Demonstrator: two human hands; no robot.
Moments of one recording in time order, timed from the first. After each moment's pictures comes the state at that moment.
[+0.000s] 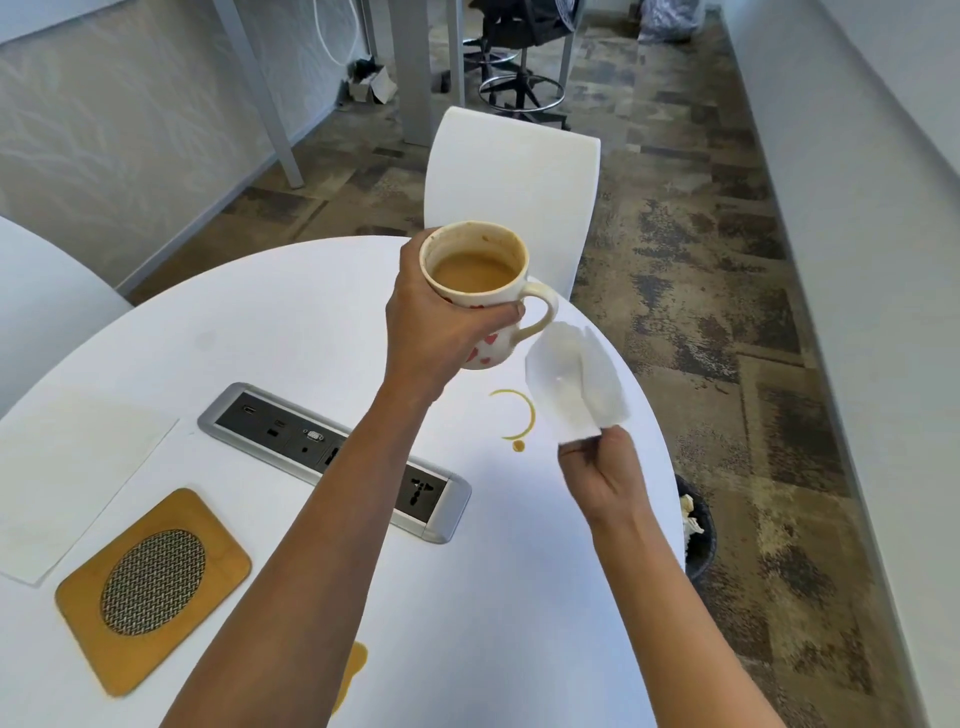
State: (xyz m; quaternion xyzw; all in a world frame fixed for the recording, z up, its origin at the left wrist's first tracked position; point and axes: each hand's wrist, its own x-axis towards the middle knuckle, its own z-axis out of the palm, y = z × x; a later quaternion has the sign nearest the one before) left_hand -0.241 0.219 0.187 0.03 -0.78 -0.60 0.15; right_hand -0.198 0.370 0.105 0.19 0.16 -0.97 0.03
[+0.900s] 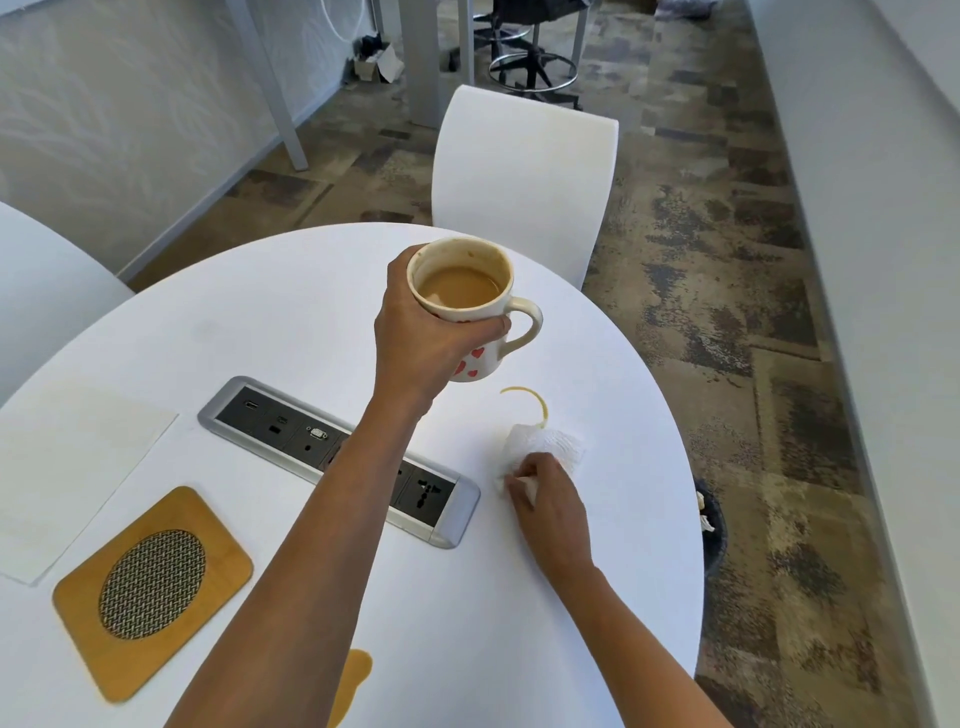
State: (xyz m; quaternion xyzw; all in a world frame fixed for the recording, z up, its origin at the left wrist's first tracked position) left_hand -0.251 0.201 0.159 0.07 -0.79 -0.59 0.14; right_hand -0.176 0.351 -0.029 0.01 0.93 -0.38 -0.01
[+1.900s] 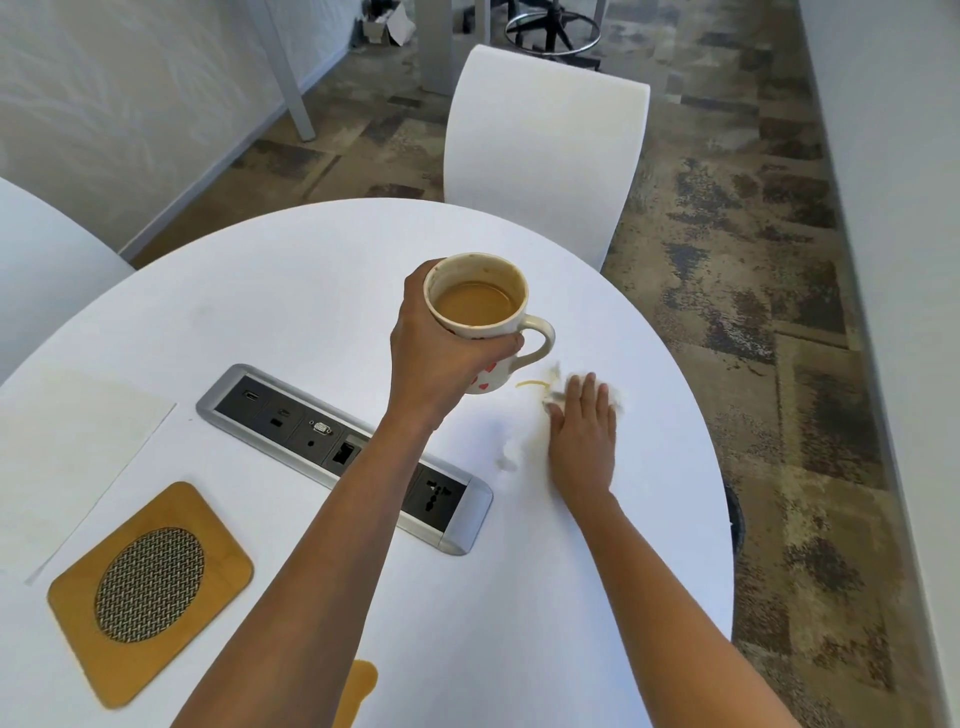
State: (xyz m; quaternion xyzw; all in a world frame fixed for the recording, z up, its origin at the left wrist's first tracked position) left_hand -0.264 0.197 0.123 0.09 -0.78 -0.60 0.11; right_hand -0.261 0.356 -0.038 0.06 0.98 -0.19 0.02
